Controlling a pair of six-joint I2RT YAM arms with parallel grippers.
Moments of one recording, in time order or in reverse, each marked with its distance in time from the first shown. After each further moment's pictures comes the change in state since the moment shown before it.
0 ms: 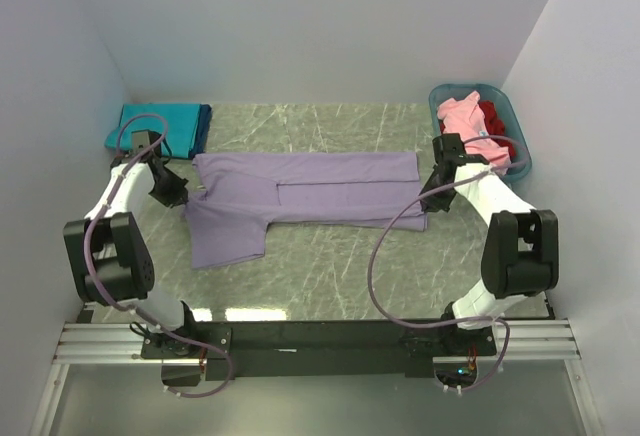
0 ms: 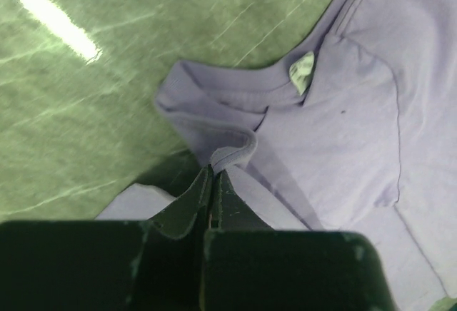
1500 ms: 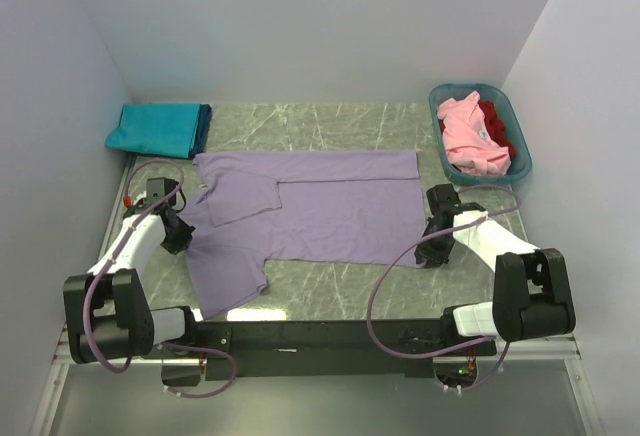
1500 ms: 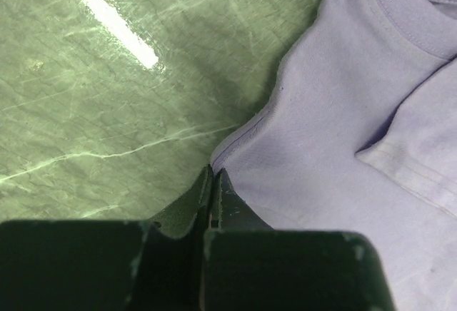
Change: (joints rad) left arm -0.068 -0.306 -0.434 0.069 -0.174 0.003; right arm 0.069 -0.234 -0.444 0.036 -0.053 0.001
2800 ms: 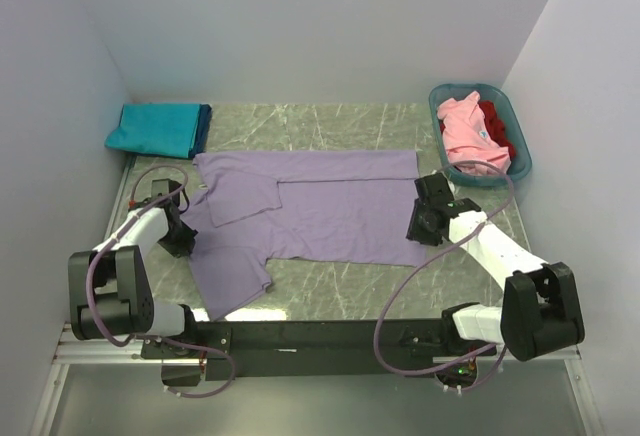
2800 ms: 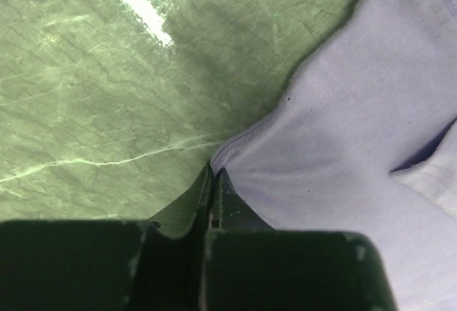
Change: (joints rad) left arm 0.003 0.117 0.000 0.012 0.014 -0.001; right arm 0.145 -0.088 0.077 0.097 0.102 -0.125
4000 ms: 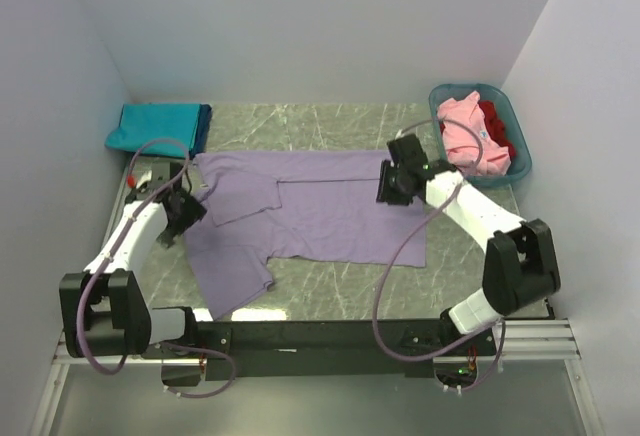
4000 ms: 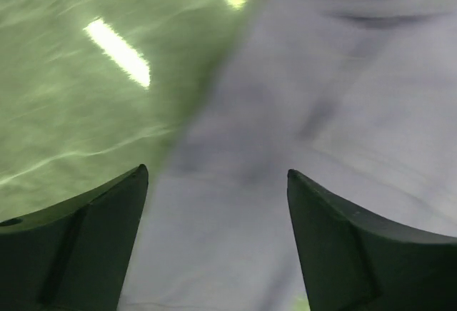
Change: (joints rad) left arm -0.111 -0.101 0.185 -0.101 -0.060 -0.002; right arm 0.092 0.277 0.402 0.020 -0.098 -0.035
